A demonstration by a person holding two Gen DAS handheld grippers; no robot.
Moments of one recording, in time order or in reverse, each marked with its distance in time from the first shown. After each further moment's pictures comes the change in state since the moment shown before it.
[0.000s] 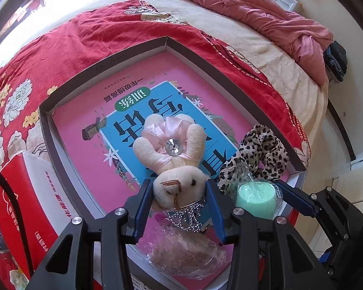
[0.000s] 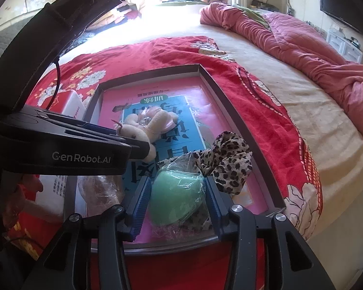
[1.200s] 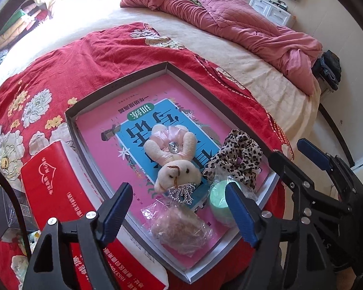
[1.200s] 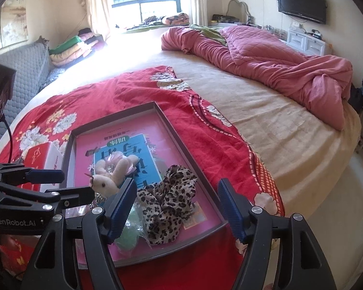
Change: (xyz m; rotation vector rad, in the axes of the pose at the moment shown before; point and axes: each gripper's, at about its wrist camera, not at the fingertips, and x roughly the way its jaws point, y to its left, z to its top) left arm -0.059 -0.006 -0.027 -0.005 -0.126 0.002; right arm -0.049 -0.037 0.013 0.174 -0.172 -0.138
